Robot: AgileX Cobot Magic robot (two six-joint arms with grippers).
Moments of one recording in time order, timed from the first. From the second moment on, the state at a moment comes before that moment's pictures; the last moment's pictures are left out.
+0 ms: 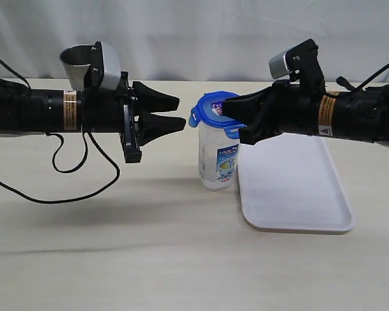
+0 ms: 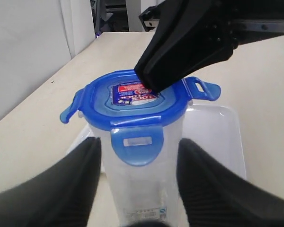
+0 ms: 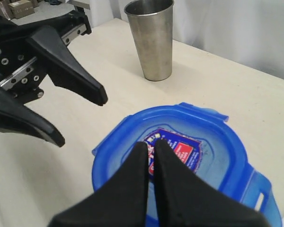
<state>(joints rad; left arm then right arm) -0.24 2.00 -1.05 1.33 -1.09 -0.60 0.18 1.73 -0.88 -1.23 -0.73 0.95</state>
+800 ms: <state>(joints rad) -0.38 2.23 -1.05 1.03 -1.09 -0.35 0.18 1.73 -0.88 -1.24 -0.73 0.96</state>
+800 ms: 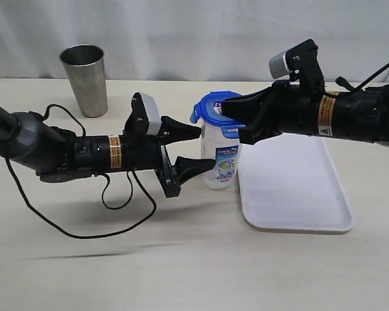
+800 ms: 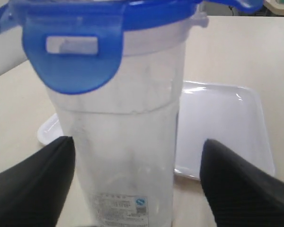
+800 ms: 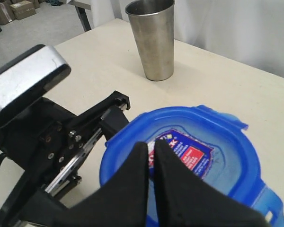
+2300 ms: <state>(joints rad) -0.47 2.31 -1.19 1.05 -0.96 -0.38 0.18 1.73 -0.88 -1.26 -0.75 1.00</state>
